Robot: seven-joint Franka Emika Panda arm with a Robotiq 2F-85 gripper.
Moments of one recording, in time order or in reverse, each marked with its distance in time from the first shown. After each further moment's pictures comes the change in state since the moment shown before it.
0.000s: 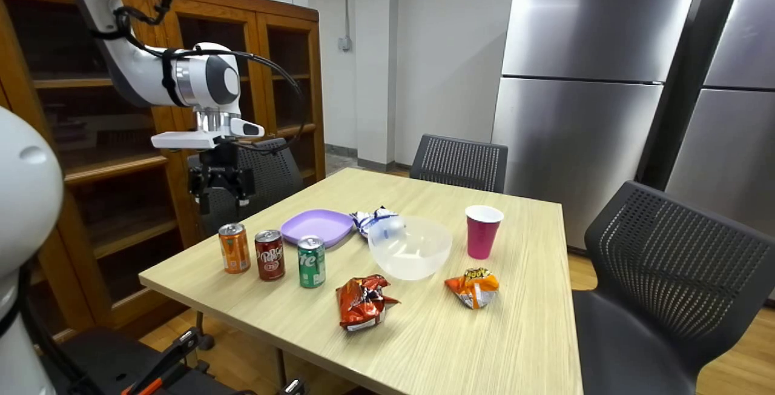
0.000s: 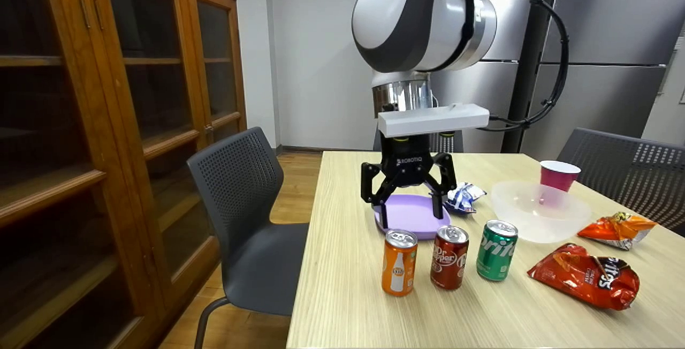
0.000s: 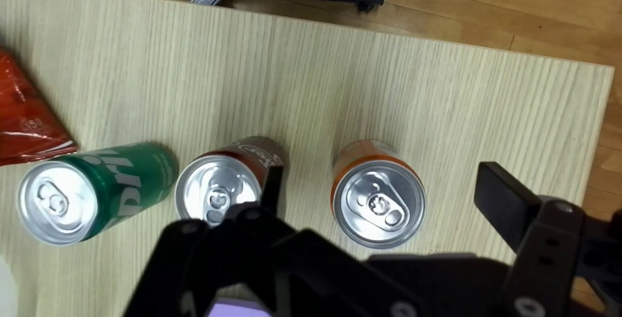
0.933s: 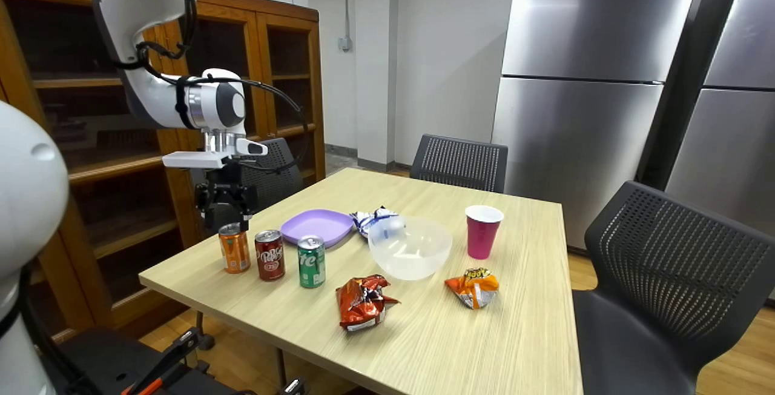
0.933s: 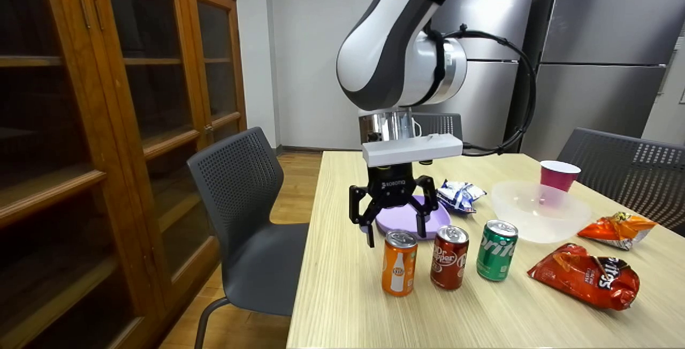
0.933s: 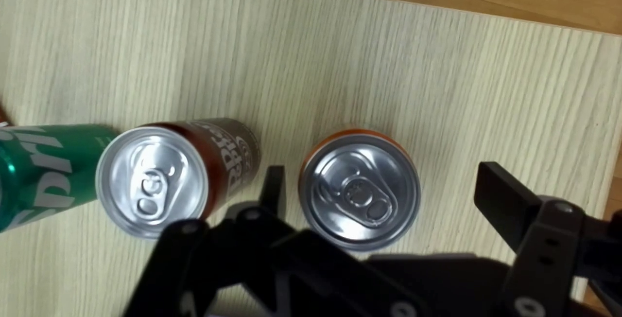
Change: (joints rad) arm 0.045 0.161 -0.037 0.109 -0.009 0.031 0.000
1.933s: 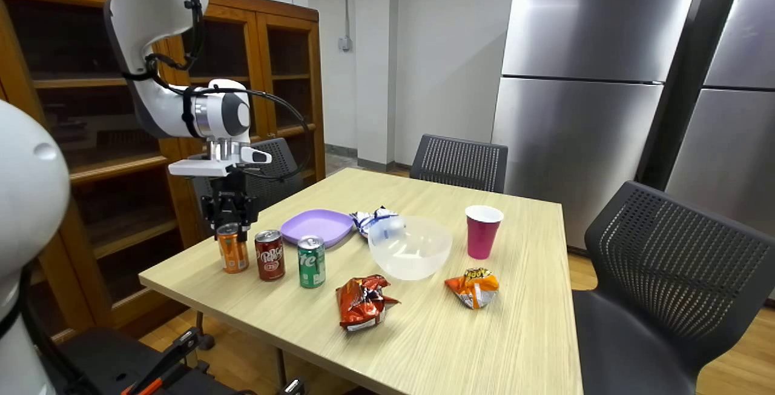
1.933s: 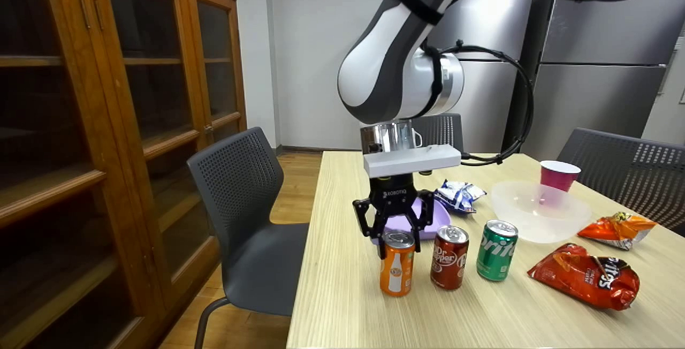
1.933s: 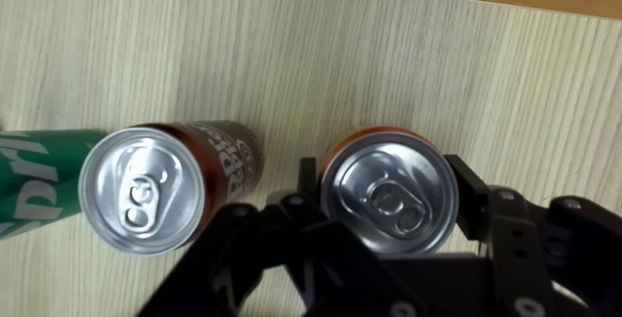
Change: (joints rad) arm 0.008 0.050 -0.020 0.025 0.001 0.004 0.004
